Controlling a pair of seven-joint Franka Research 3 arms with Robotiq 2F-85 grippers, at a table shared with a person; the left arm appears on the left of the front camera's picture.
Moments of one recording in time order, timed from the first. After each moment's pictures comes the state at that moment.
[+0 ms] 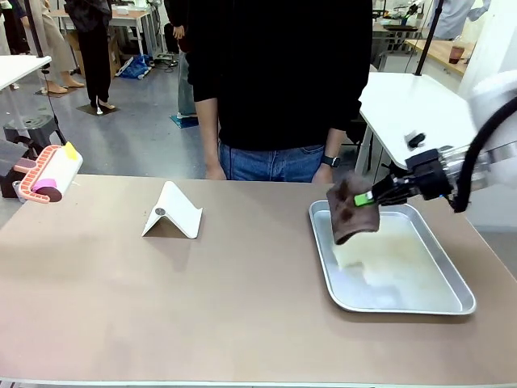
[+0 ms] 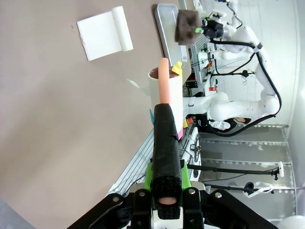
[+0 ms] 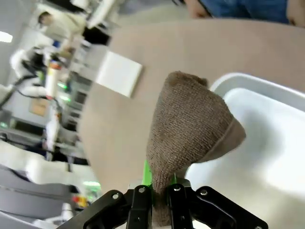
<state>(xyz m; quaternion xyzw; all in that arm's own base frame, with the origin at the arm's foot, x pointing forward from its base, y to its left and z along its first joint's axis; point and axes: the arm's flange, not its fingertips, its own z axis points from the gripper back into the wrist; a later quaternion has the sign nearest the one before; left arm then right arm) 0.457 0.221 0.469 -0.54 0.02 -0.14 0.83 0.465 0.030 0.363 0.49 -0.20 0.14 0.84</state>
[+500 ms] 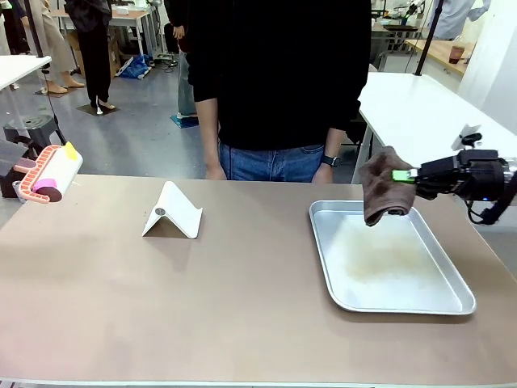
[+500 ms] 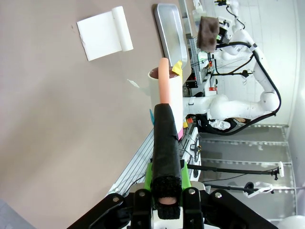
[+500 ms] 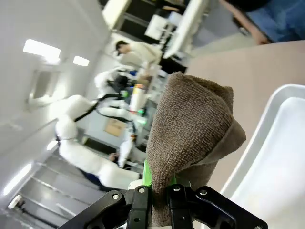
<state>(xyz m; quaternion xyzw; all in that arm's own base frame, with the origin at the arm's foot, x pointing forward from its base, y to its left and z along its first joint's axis) 0.457 0.221 0.469 -0.54 0.02 -0.14 0.83 0.423 -0.030 0.374 0.66 -0.21 0.11 0.71</state>
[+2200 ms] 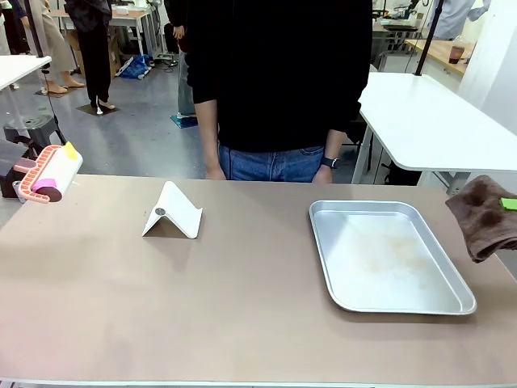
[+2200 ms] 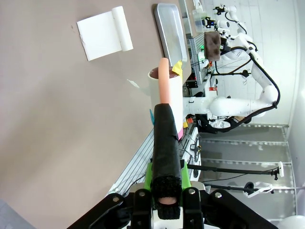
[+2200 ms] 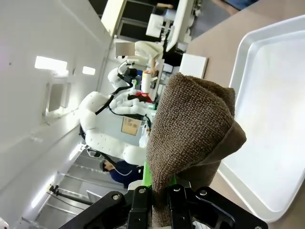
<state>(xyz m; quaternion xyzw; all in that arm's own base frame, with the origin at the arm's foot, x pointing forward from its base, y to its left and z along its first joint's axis) 0.457 0.221 0.470 -0.54 0.02 -0.14 0.83 0.348 -0.179 0.363 0.67 -0.15 0.05 0.72</state>
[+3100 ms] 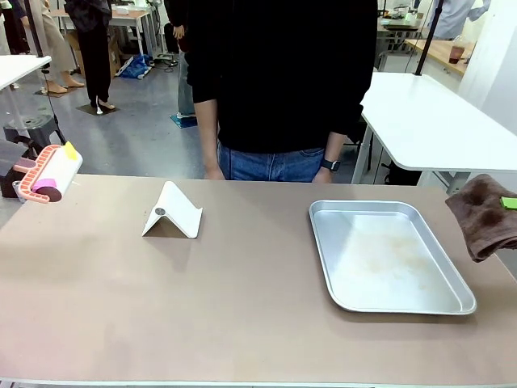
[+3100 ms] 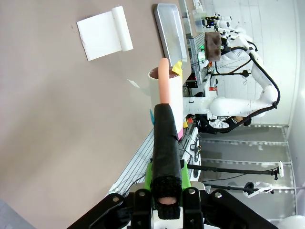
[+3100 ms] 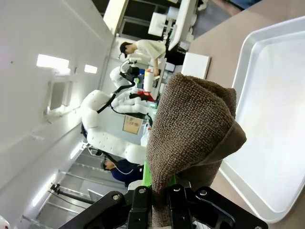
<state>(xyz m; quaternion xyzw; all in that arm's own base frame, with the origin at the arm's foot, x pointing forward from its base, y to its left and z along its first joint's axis) 0.457 0.221 0.470 -0.54 0.02 -0.14 0.83 0.347 -0.177 0.365 0.68 -0.15 0.05 0.72</state>
